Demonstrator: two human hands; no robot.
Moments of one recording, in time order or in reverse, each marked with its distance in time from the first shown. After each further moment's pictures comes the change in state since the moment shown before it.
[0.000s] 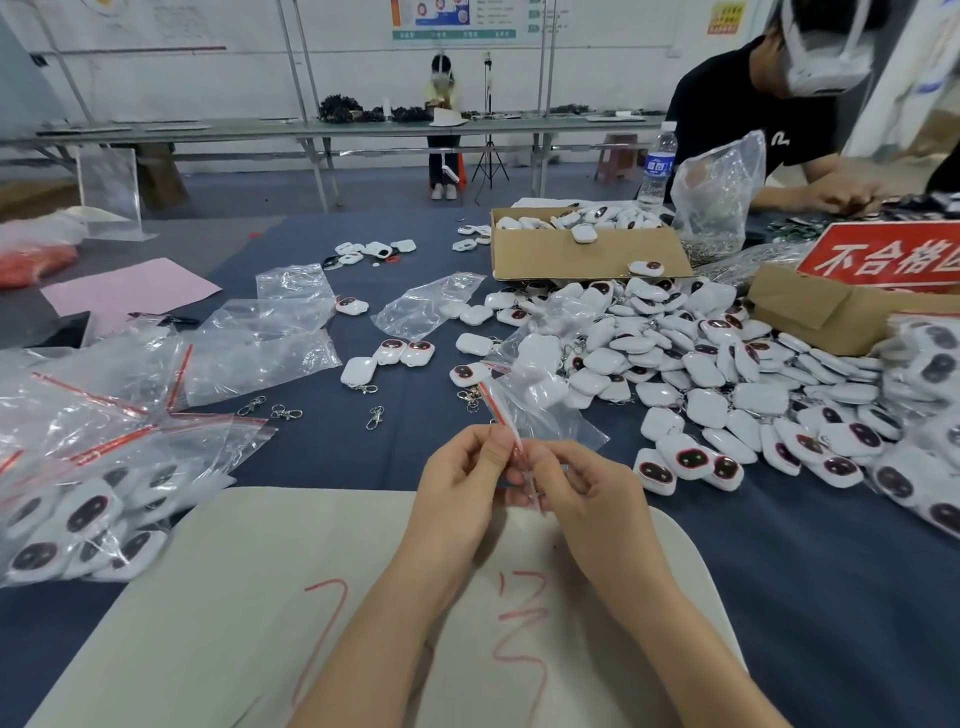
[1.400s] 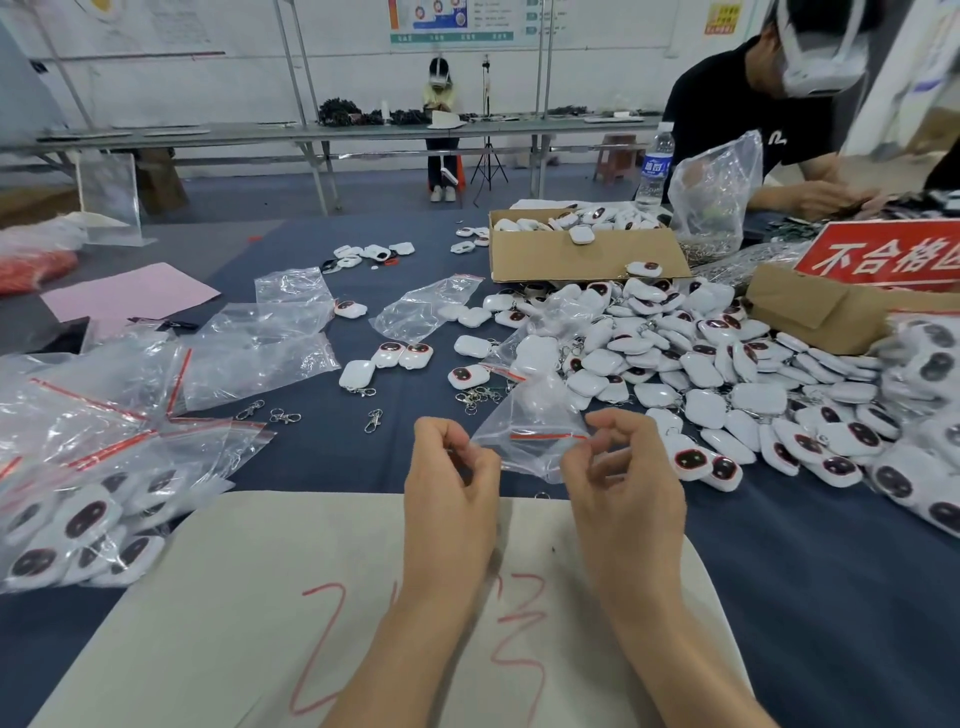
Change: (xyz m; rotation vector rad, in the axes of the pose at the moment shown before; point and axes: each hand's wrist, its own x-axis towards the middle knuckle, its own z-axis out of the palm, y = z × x) left_hand -0.005 -0.010 0.001 0.488 0.386 0.307; right_hand -0.002 0.001 -0.001 -0.210 0.440 -0.132
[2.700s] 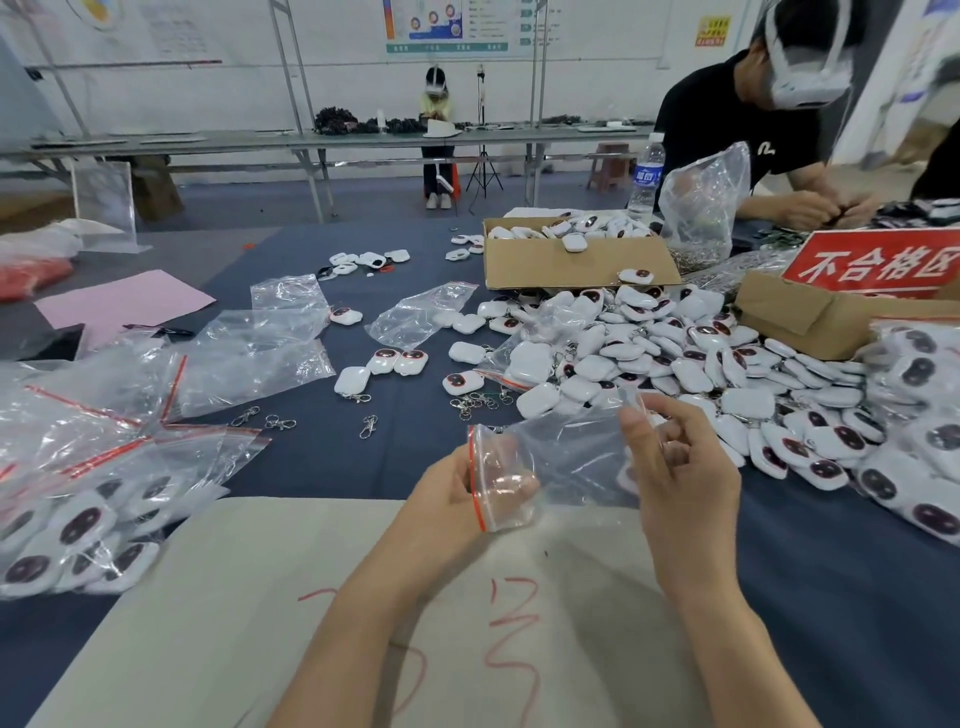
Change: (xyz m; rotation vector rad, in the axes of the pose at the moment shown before) left_hand 0.013 0.007 -0.019 -0.327 -0.705 -0.335; right_hand 0.031 0.014 -0.037 0.159 -0.018 0.076
